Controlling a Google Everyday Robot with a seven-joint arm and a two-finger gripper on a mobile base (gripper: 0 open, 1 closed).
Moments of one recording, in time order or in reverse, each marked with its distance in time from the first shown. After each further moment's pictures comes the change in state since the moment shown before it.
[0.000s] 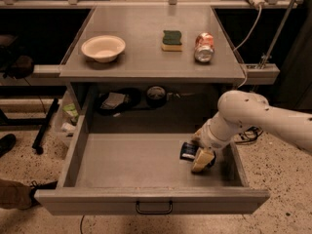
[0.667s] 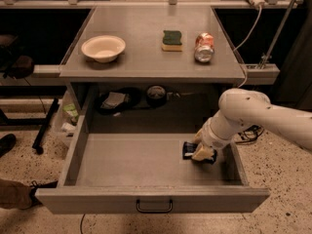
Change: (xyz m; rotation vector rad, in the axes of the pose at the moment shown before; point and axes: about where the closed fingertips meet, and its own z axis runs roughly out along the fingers) arm -0.003 0.000 -0.009 0.001 -0.001 0.001
